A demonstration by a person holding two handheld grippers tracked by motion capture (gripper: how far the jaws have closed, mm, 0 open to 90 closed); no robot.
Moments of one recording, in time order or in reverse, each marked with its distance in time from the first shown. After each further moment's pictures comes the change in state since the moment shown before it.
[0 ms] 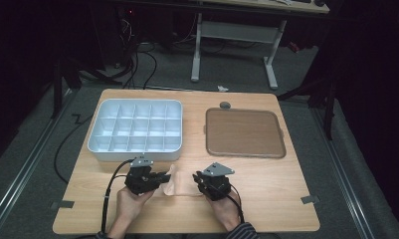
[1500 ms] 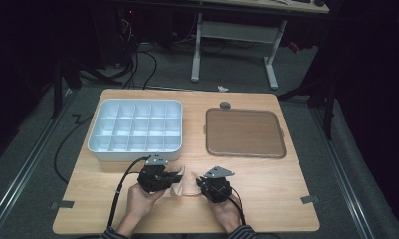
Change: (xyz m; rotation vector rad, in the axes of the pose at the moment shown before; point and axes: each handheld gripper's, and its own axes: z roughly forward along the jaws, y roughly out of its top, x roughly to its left) left arm -0.022 0.019 0.023 0.048 -0.039 0.072; right arm -0.006 -0.023 0.019 0.076 0.010 0.057
